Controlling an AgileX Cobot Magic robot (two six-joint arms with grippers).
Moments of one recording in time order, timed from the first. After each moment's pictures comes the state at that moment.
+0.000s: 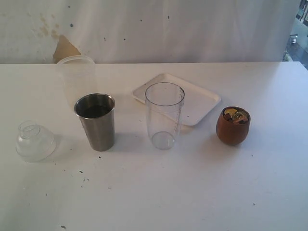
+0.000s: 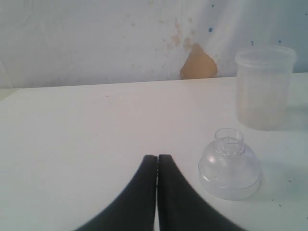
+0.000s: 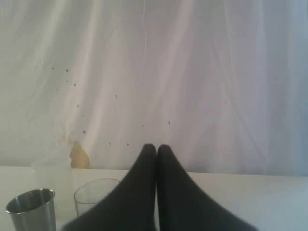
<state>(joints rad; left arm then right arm) 0.12 0.00 -0.01 -0.04 0.24 0.14 0.17 0.01 -0.20 0.17 0.06 -0.03</state>
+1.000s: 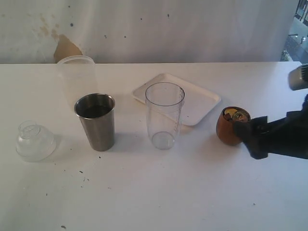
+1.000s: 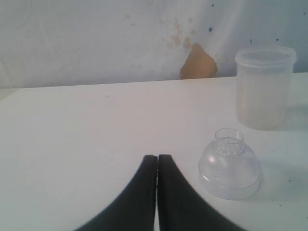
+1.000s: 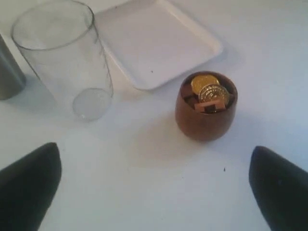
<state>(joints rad) 0.12 0.00 -0.01 -0.04 0.24 0.14 0.18 0.94 -0.48 0.31 0.22 -0.24</state>
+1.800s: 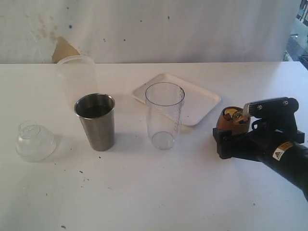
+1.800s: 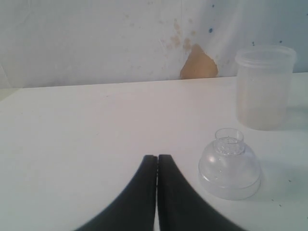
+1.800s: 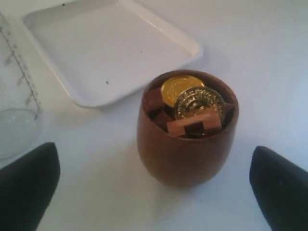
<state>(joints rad) 0.12 0.00 -0.01 -0.04 0.24 0.14 0.18 1.62 -0.36 0.08 -0.71 0.00</state>
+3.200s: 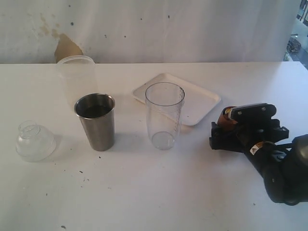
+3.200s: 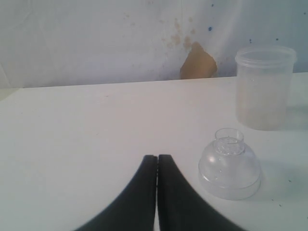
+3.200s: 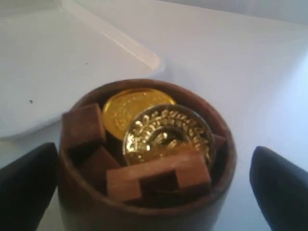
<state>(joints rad) 0.12 0.00 -0.01 -0.04 0.24 0.14 0.18 2.05 -0.53 0.23 -1.08 -0.15</state>
